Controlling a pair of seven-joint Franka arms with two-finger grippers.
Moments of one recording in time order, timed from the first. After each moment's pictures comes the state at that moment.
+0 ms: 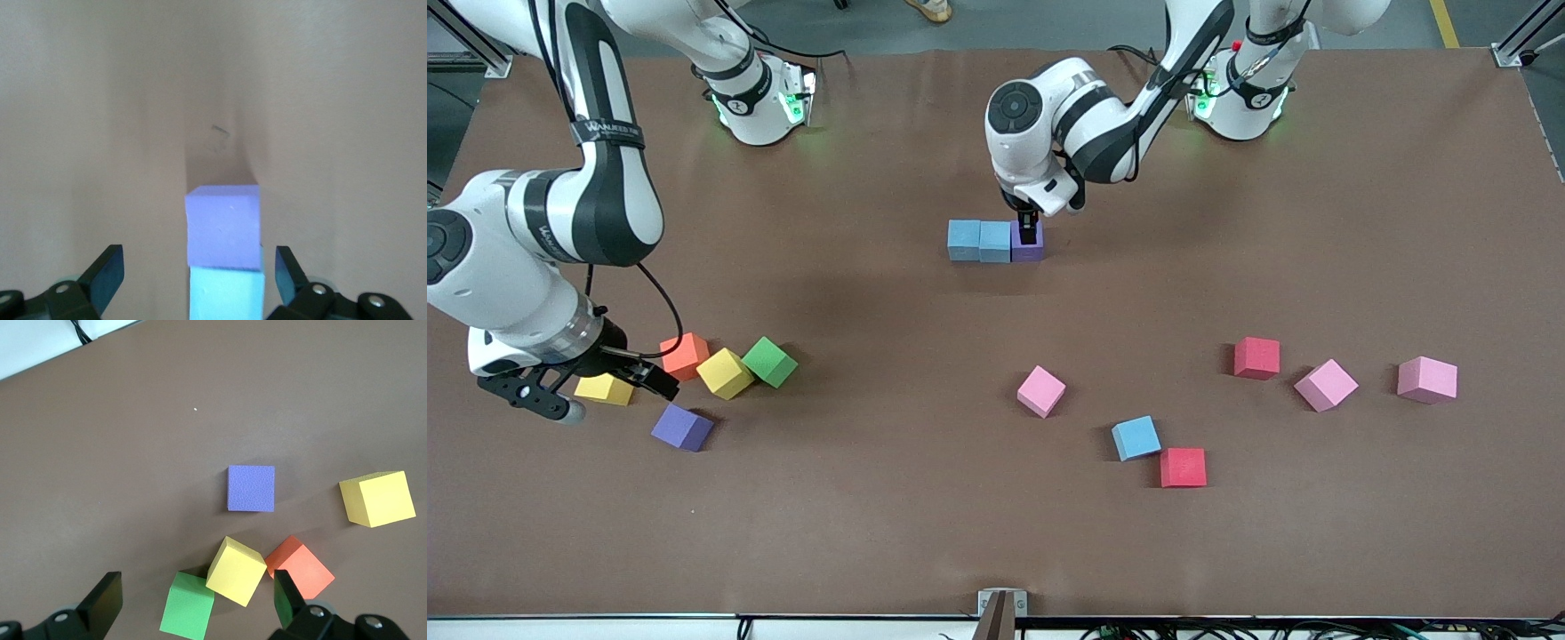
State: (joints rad) left arm -0.72 0.33 -0.25 -1.97 0.02 2.16 -2.51; right arm 0.43 0.31 -0.43 -1.76 0.12 2.17 0.34
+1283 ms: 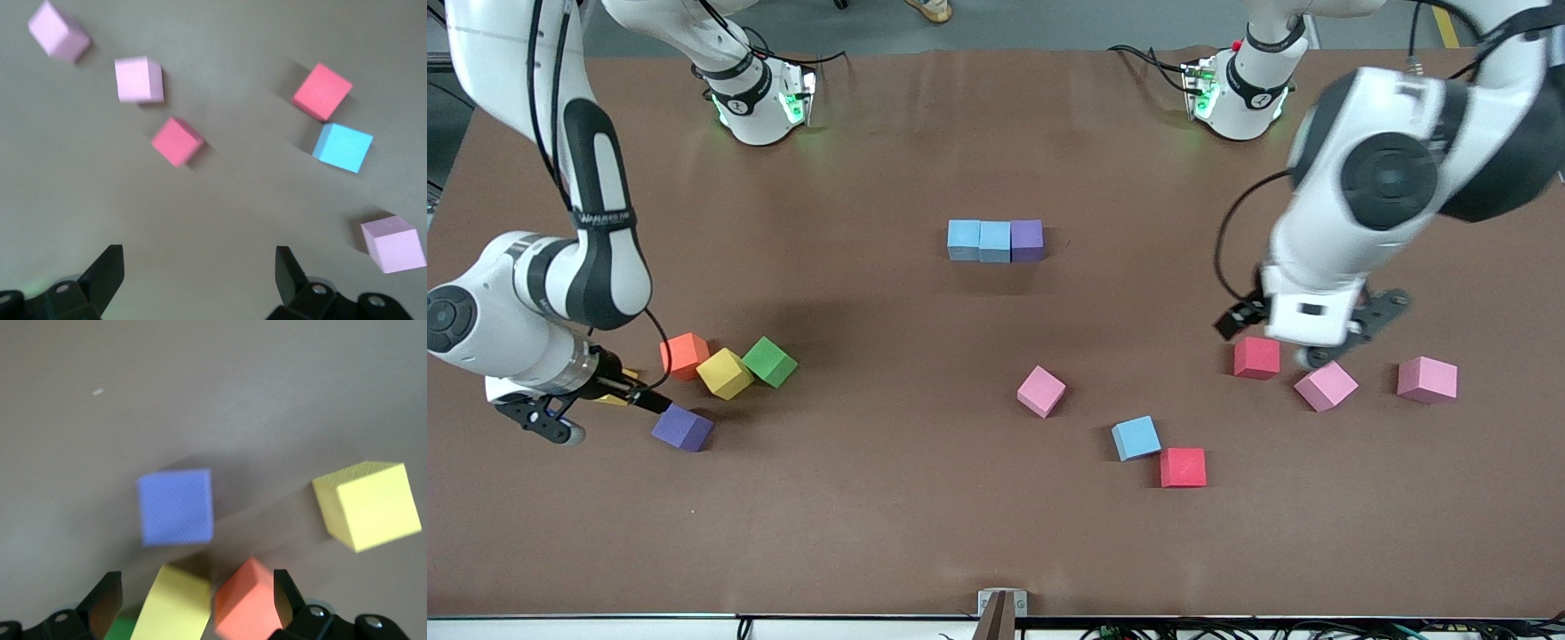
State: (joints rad) left arm -0.14 0.31 -0.21 -1.41 0.17 1.60 -0.88; right arm 0.27 0.52 -0.43 -1.76 0.27 2.25 0.23
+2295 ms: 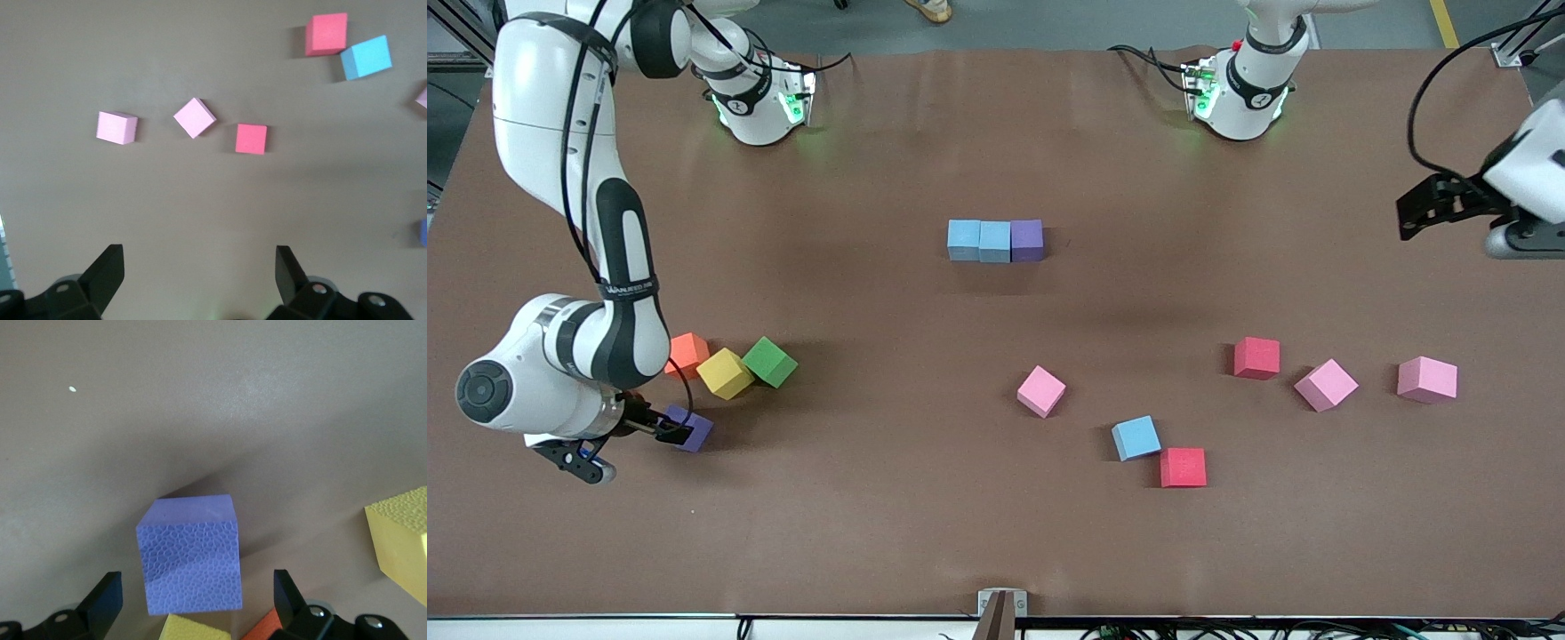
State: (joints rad) left arm 0.01 0.04 -0.07 -1.48 0.07 1.47 0.02; right arm 0.24 0.76 -0.40 -1.50 0.33 2.13 0.22
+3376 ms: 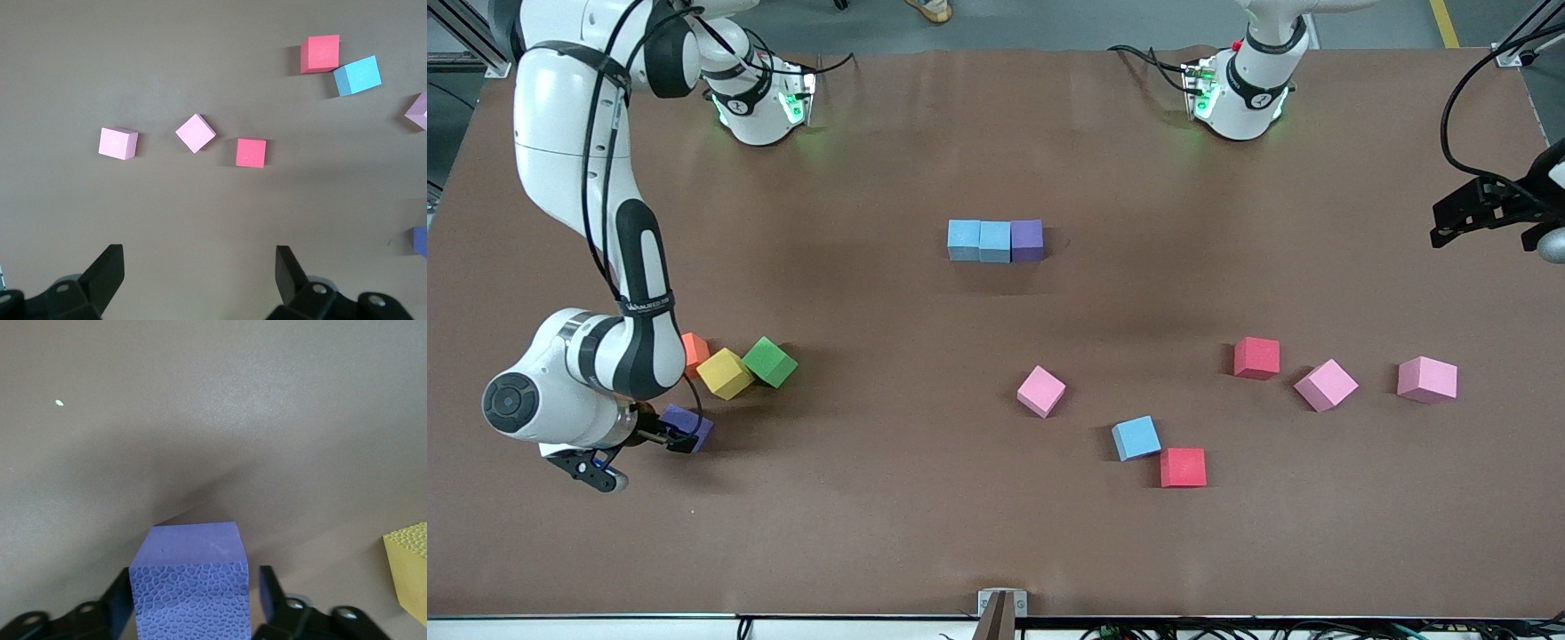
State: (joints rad) left arm 0.01 0.08 -0.05 -1.40 0.06 1.48 0.05; right arm 0.24 0.82 -0.40 -1.46 0.33 2.17 0.22
